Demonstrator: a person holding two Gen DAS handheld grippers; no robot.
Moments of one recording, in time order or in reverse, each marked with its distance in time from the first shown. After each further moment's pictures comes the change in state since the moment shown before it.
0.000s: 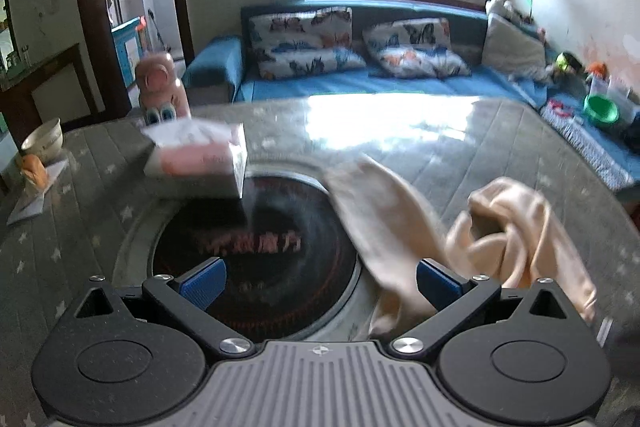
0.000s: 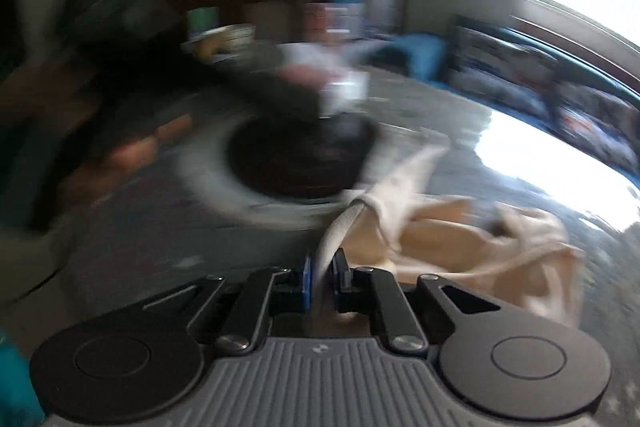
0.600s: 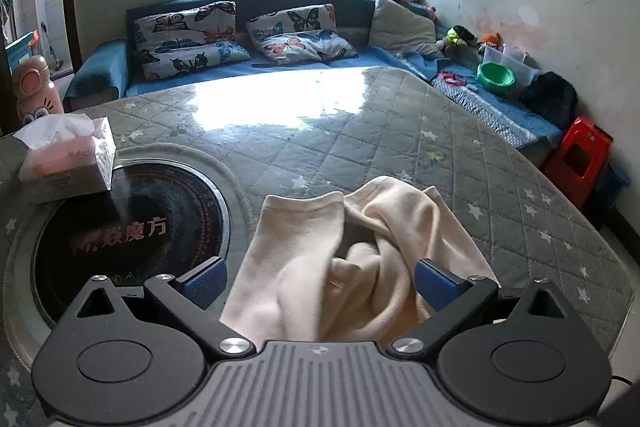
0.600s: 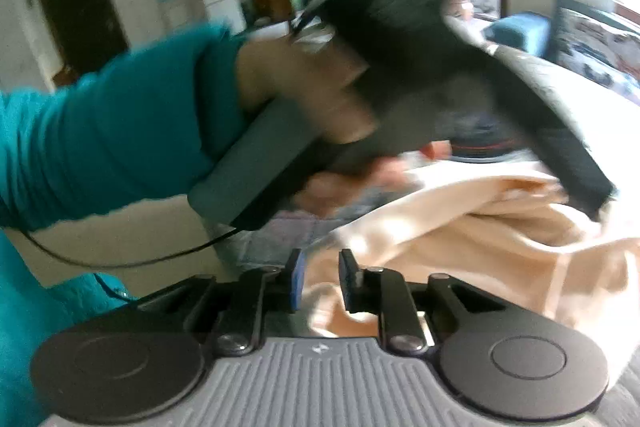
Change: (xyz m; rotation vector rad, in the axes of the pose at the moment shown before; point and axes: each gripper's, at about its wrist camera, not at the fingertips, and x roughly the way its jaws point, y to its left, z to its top) left arm 0.021 -0.041 -0.032 0.145 0.037 -0.319; right arm -0.021 0.047 -0.011 0.014 0.046 0.275
